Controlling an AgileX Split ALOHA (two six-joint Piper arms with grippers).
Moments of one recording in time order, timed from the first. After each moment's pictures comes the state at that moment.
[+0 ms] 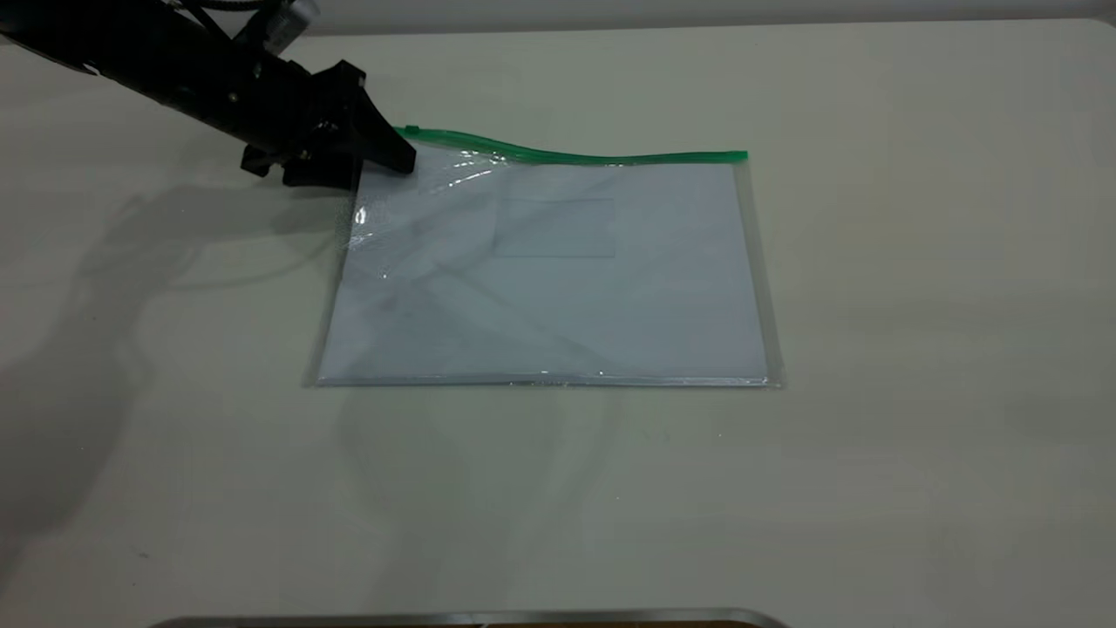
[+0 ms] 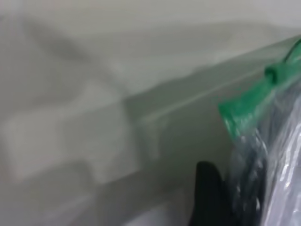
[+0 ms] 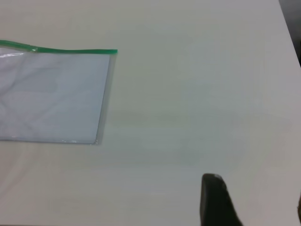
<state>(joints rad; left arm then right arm) -0.02 2.67 -1.77 -1.16 0.72 0.98 0.01 -0.02 -0.47 0.08 1.12 0.00</state>
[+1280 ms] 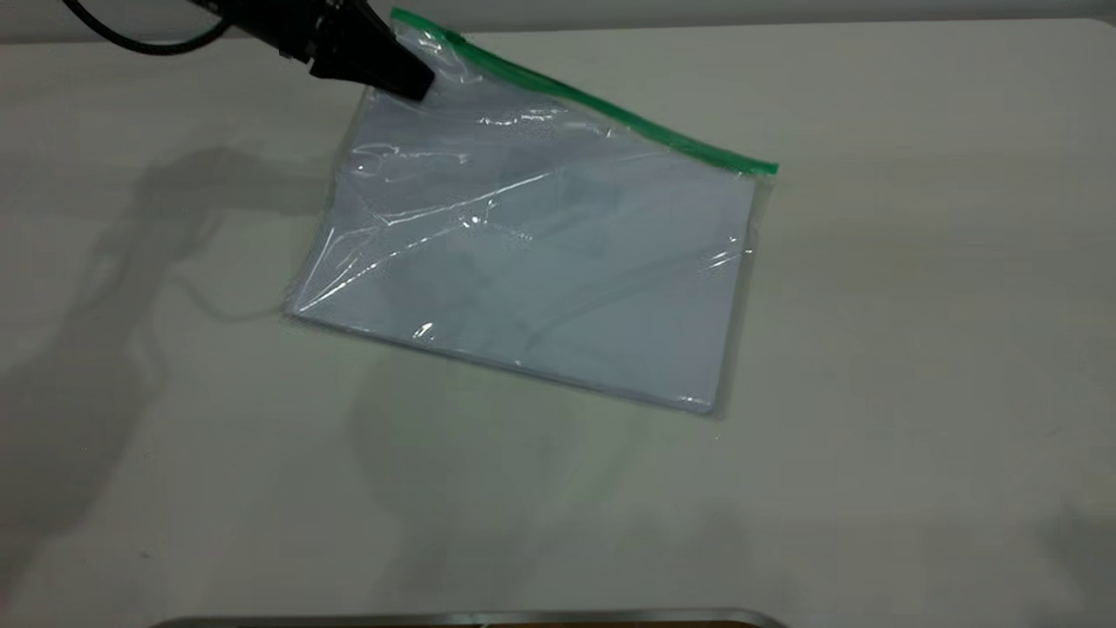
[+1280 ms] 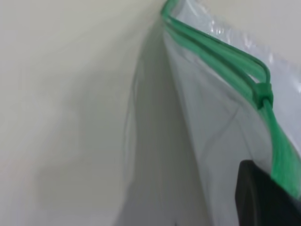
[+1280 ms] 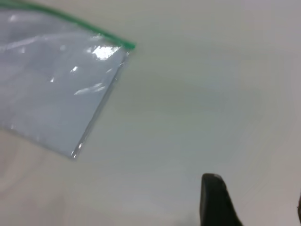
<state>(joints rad) -0.06 2.67 -2.08 -0.98 1.15 1.64 0.01 0.75 -0.55 0.21 0.67 -0.24</state>
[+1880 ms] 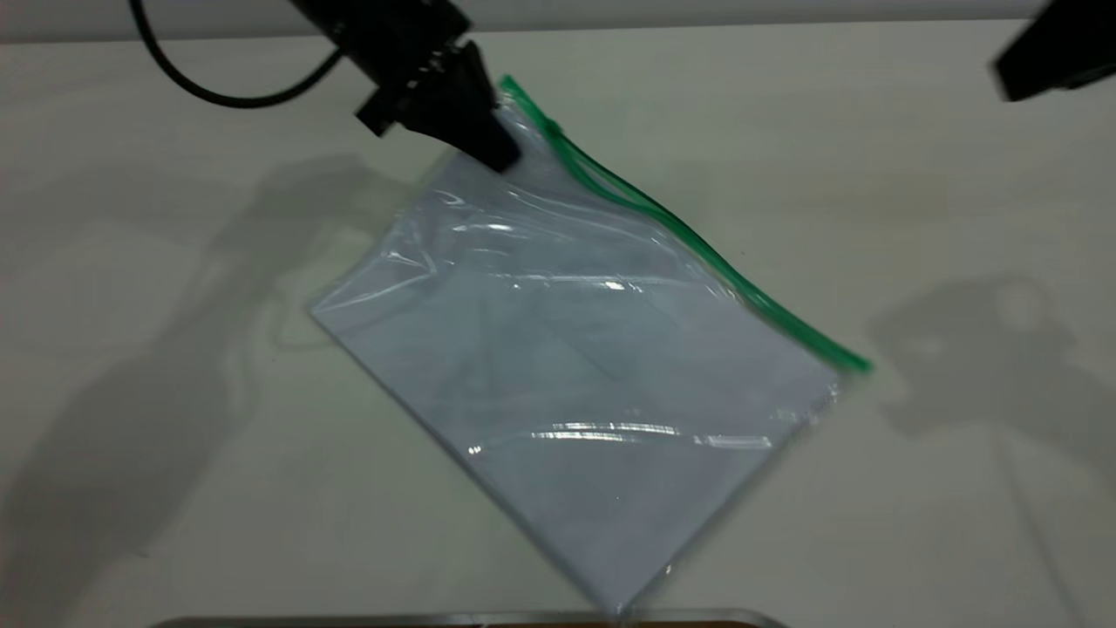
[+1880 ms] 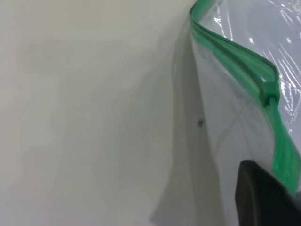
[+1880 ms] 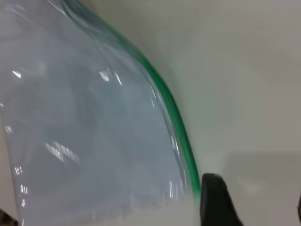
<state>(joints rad) -0.26 2.67 -2.09 -0.83 1.16 1.84 0.01 1.63 -0.78 0.95 0.48 -1.21</state>
